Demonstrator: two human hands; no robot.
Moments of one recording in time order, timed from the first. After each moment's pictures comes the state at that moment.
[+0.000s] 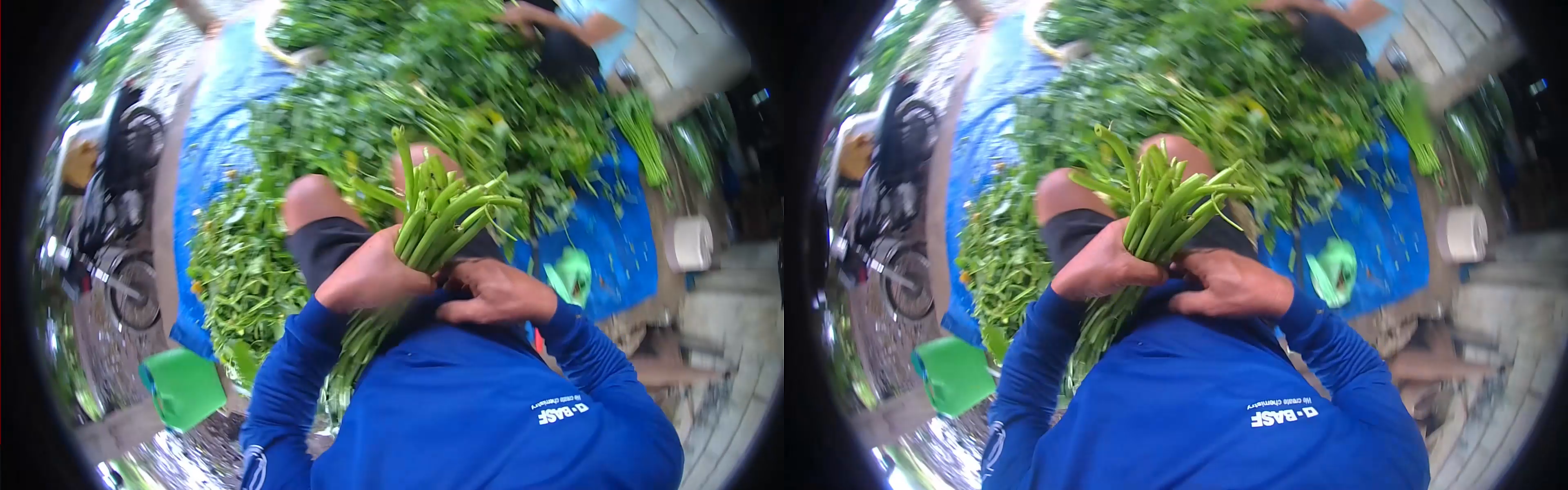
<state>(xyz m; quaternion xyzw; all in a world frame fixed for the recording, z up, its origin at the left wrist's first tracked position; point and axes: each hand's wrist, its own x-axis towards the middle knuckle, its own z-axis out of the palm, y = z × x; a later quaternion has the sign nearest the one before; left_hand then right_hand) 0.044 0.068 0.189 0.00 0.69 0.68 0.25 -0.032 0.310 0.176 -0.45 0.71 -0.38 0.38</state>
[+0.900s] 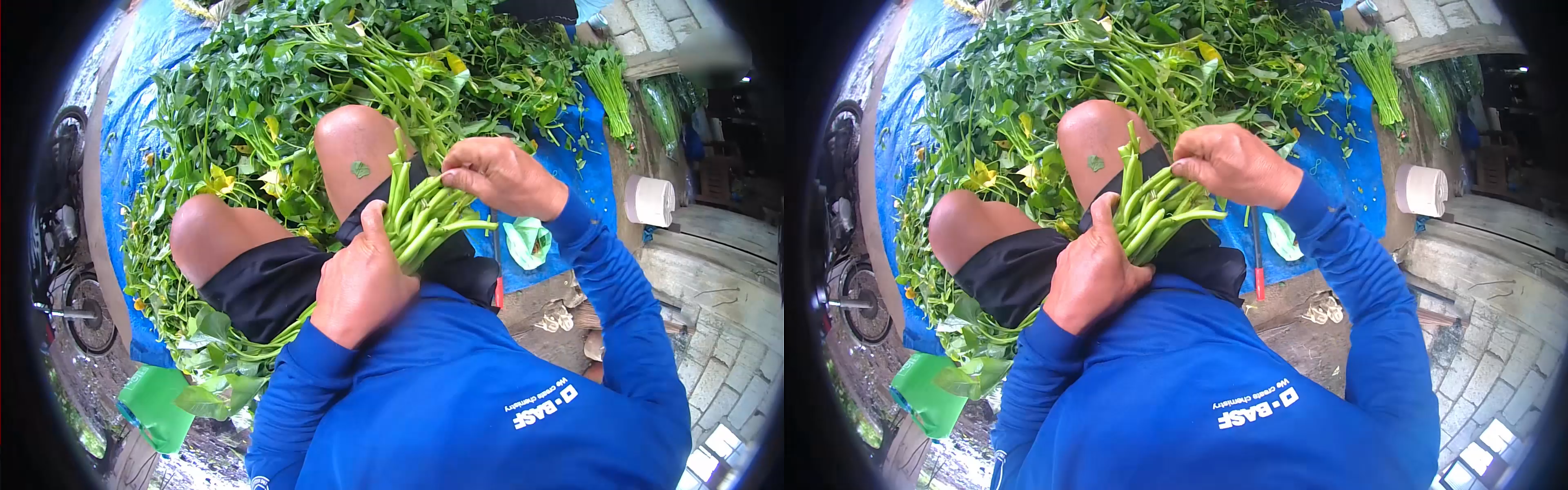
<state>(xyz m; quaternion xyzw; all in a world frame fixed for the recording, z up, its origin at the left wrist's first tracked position) 0.021 0.122 0.144 -0.11 0.91 0.36 0.18 -0.170 0.326 0.140 -0.41 0.81 -0.32 0.25</state>
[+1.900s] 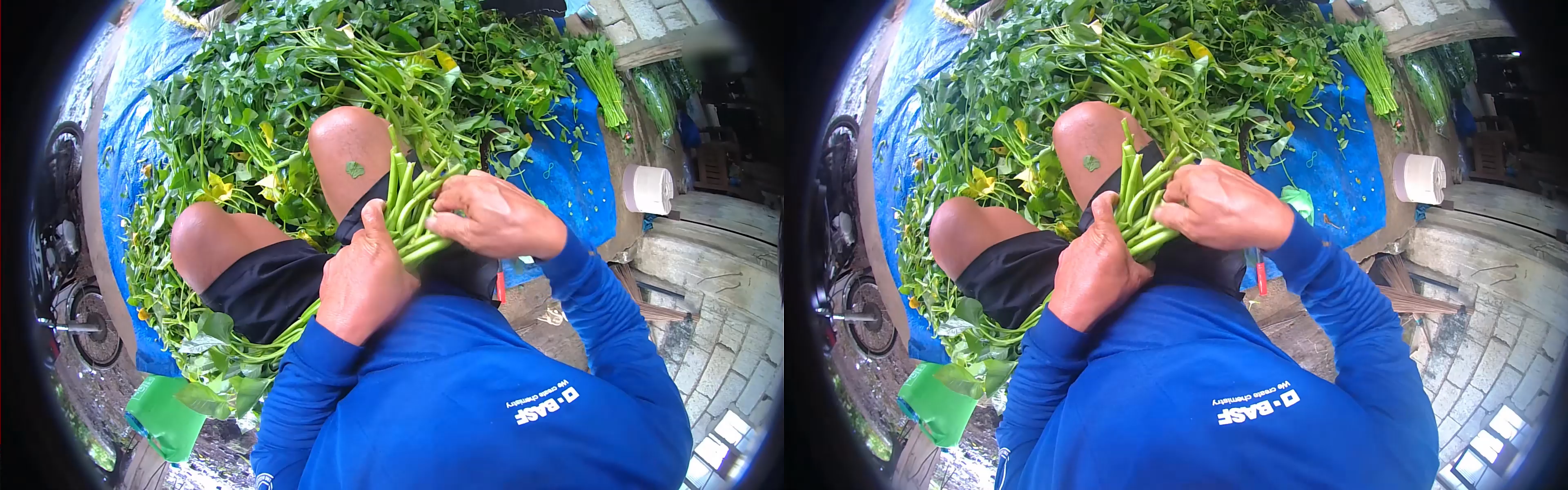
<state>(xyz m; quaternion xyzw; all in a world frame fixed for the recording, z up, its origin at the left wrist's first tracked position) 0.023 0.127 0.140 -0.10 0.92 0.33 0.20 -0.117 0.319 0.159 -0.41 0.83 -0.24 0.29</state>
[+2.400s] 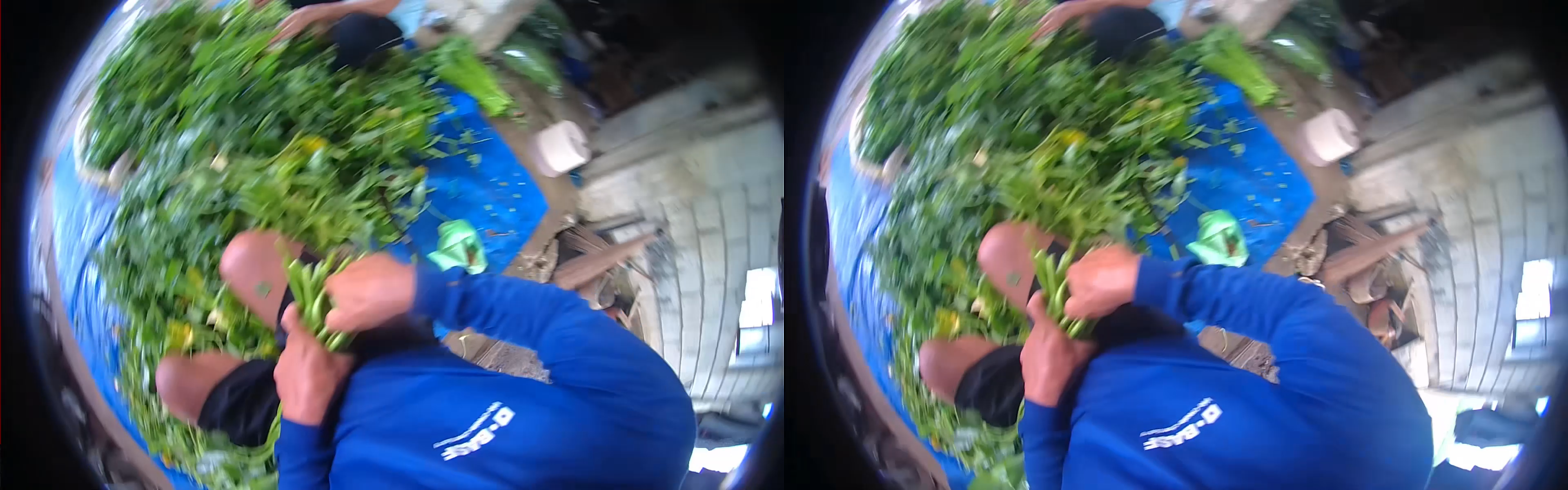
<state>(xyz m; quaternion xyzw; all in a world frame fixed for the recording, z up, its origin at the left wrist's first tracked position) 0.022 0.133 0.140 -0.07 0.91 0.37 0.19 -0.103 0.309 0.164 -0.31 0.85 -0.16 0.39</state>
